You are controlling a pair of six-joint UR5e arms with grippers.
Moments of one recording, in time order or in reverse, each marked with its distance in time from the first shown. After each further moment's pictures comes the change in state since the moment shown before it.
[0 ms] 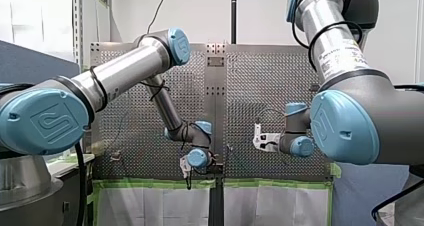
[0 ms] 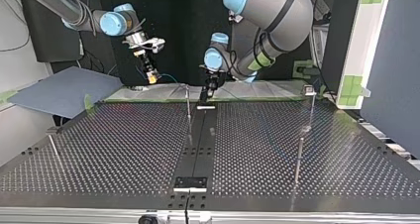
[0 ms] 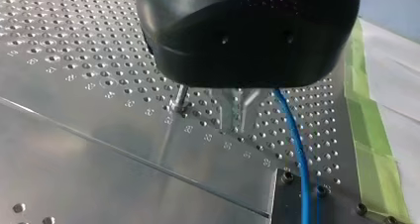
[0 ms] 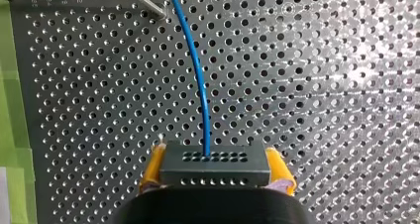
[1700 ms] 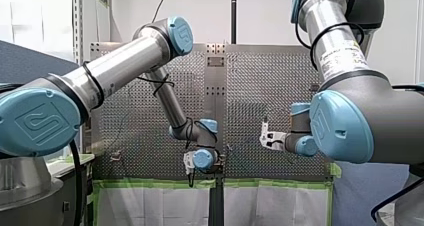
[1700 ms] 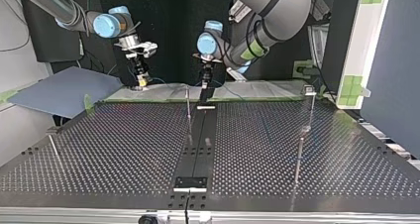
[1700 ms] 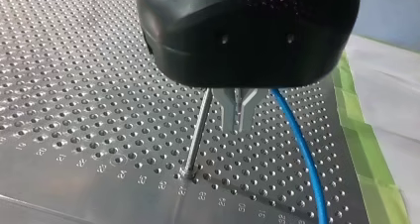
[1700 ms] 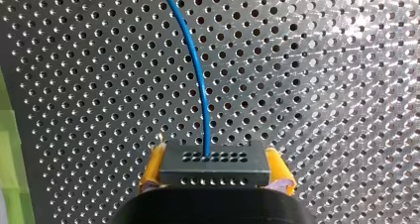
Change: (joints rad) left arm -0.087 0.062 -0.096 0.098 -0.091 0.117; right arm -0.051 0.002 -0.009 0.000 0.035 0.042
